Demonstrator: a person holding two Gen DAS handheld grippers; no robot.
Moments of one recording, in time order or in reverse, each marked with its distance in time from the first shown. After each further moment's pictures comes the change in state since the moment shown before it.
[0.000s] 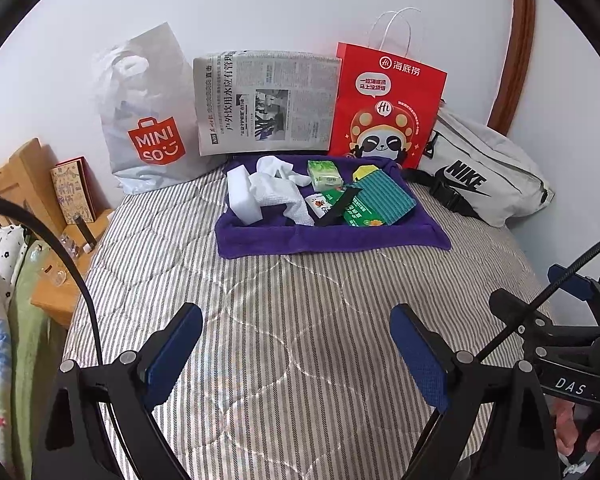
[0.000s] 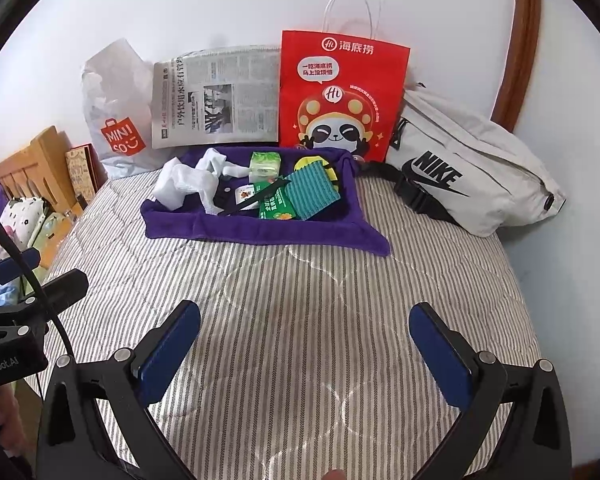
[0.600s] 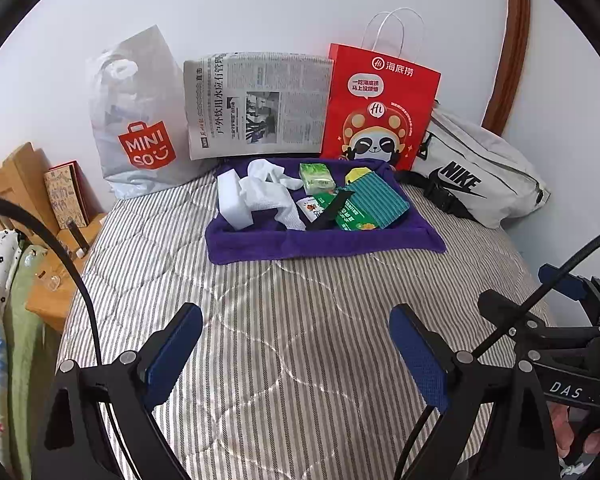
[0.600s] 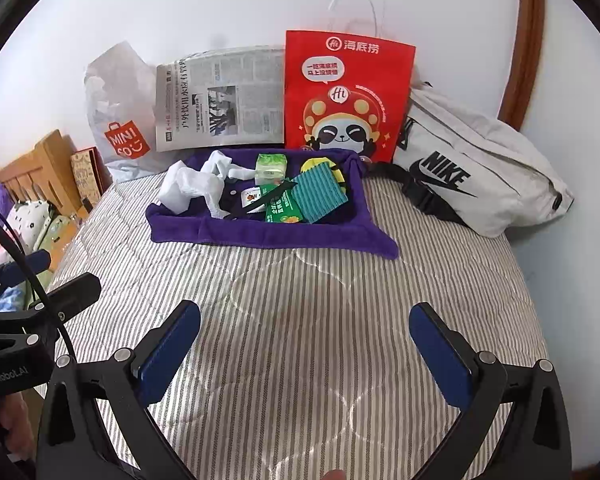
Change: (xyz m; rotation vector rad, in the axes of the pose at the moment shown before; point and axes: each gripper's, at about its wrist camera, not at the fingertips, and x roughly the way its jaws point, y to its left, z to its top) left arm 0.006 -0.005 0.004 0.008 -0.005 -0.018; right arm 0.004 -0.001 0.003 0.016 0.002 0.028
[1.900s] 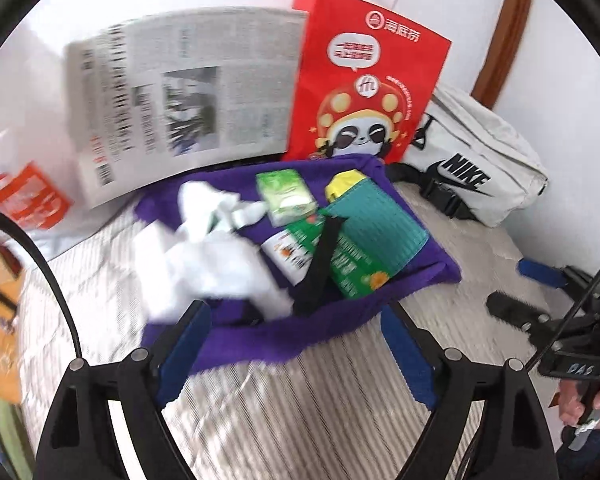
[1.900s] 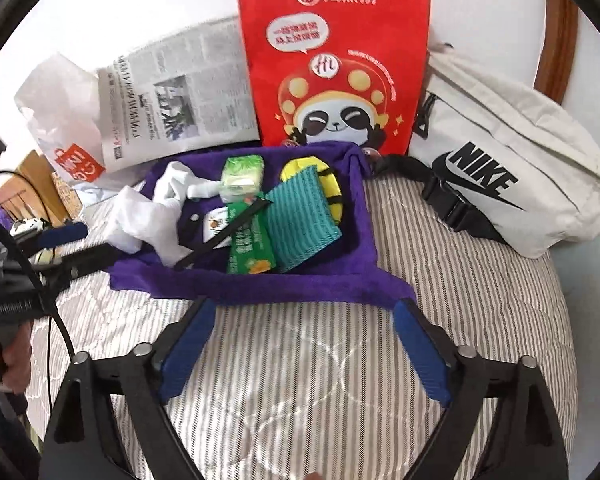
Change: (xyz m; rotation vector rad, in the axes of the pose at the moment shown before) left arm 0.148 0.012 0.101 0.126 0.140 -0.176; right arm 0.114 -0.035 0.071 0.055 0.102 0.065
